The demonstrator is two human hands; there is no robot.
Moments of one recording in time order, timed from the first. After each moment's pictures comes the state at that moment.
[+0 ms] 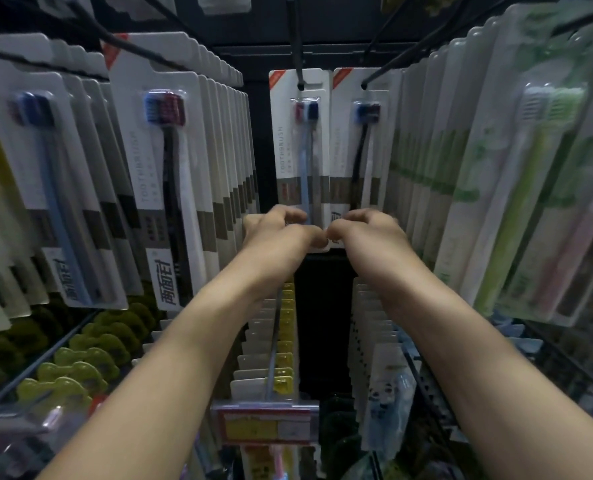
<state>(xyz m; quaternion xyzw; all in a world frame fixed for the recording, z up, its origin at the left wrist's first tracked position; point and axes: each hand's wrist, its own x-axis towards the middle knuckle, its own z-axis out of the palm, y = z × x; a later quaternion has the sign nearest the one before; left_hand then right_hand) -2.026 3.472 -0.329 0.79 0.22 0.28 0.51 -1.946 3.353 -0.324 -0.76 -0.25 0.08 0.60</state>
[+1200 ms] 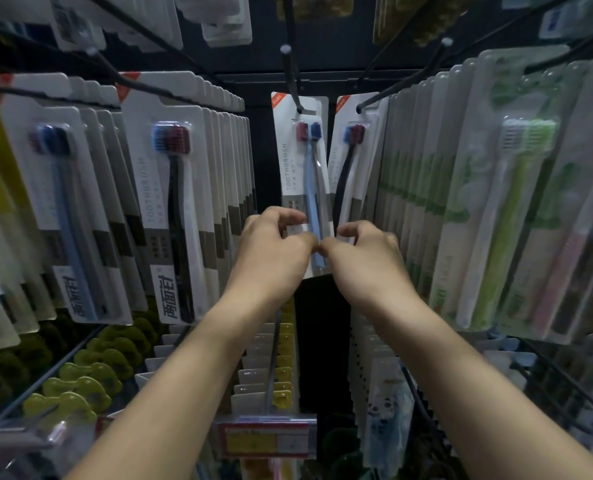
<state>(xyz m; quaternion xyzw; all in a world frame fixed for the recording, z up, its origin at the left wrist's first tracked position) -2.036 3.455 -0.318 0.77 0.20 0.38 0.47 -1.959 3.348 -0.320 -0.79 -0.28 0.01 0.55</state>
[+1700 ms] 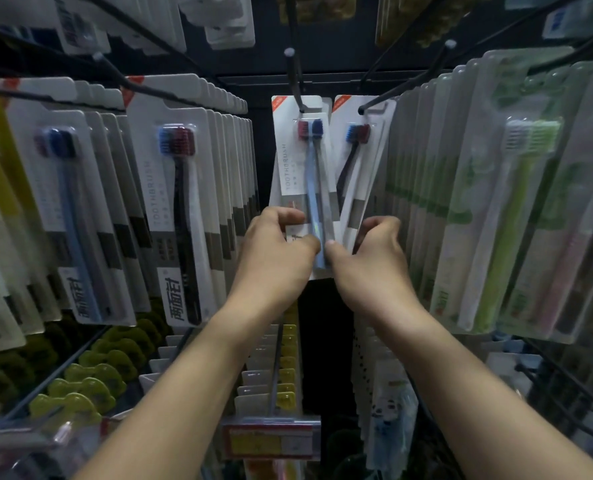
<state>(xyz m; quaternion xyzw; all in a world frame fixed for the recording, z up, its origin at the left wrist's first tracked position) -2.038 3.451 -0.320 0.76 0.21 0.41 0.47 -1.955 3.352 -0.329 -0.77 -0.27 -0.04 0.58</state>
